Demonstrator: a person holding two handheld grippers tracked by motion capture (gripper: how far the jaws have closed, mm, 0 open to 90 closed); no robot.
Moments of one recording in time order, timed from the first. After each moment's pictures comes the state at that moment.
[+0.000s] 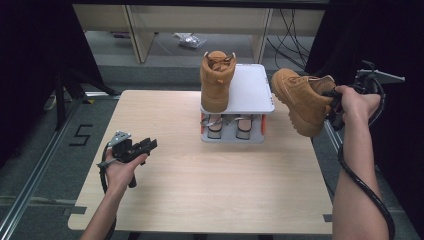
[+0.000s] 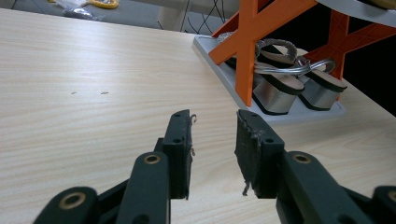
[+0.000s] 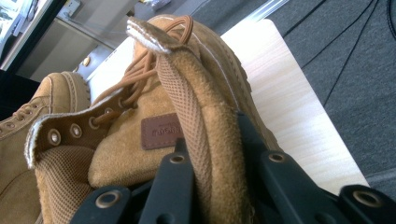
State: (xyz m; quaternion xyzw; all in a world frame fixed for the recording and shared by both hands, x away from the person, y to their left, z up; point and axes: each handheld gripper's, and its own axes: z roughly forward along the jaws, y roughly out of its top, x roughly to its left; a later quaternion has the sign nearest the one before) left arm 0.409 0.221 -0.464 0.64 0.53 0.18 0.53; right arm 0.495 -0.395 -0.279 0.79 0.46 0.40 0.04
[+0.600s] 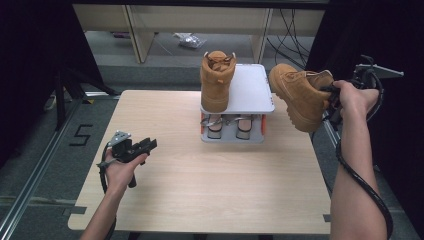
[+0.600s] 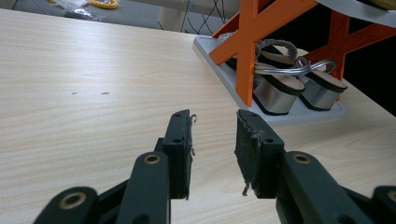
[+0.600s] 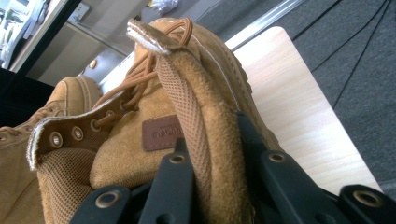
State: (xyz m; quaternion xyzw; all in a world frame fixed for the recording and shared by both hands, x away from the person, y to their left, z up) left arm 0.409 0.221 -0.463 0.64 0.53 0.18 0.53; right arm 0.500 -0.386 -0.268 0.78 0.46 0.41 0.04
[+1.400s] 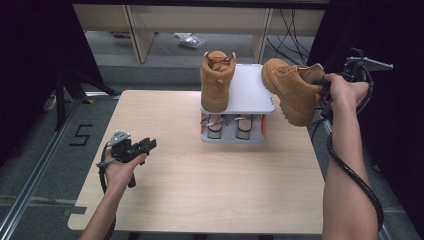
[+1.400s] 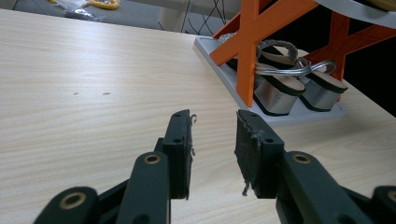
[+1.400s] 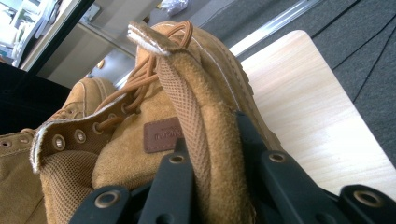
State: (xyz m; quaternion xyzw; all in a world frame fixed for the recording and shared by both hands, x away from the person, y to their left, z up) left arm 0.410 0.223 -0.464 0.64 0.53 0.18 0.53; right arm 0.514 -0.364 -0.260 0.78 0.46 0.42 0.04
